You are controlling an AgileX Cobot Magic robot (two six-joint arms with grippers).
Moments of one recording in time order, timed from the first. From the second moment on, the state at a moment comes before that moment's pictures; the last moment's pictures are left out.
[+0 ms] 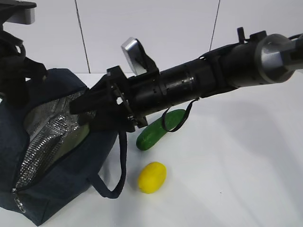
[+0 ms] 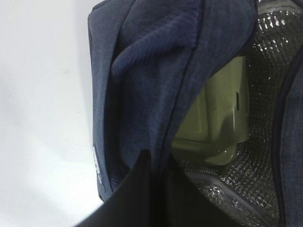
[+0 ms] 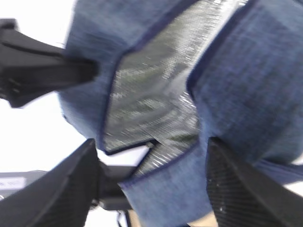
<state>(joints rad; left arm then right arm) -0.44 1.51 -1.29 0.06 1.17 -0.21 0.46 2.04 -1.35 1.56 1.15 -0.90</state>
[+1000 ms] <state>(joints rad) -0.44 1.51 -1.29 0.08 1.17 -0.21 0.22 2.04 -1.44 1.18 1.18 -0.91</state>
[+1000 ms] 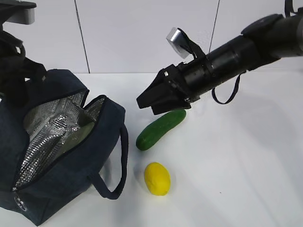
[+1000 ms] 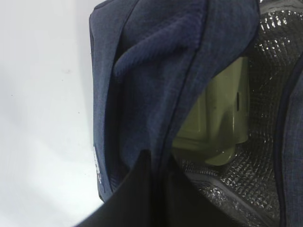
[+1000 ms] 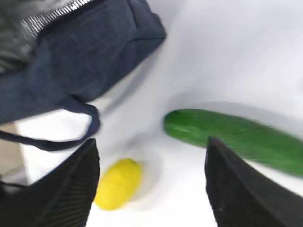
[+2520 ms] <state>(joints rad) -0.44 1.51 -1.29 0.07 1.10 -0.21 0.40 2.23 -1.79 0.32 0.98 -1.85</state>
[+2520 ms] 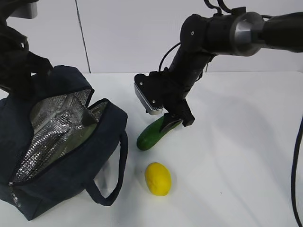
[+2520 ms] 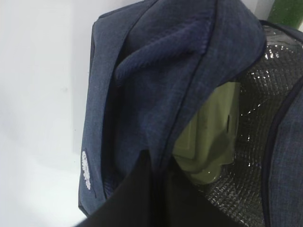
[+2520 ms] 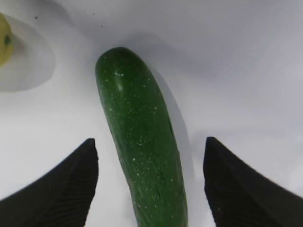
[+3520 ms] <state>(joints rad) -0.44 1.51 -1.29 0.03 1.10 -0.21 0.41 2.29 -1.80 0.24 0.93 -1.84</state>
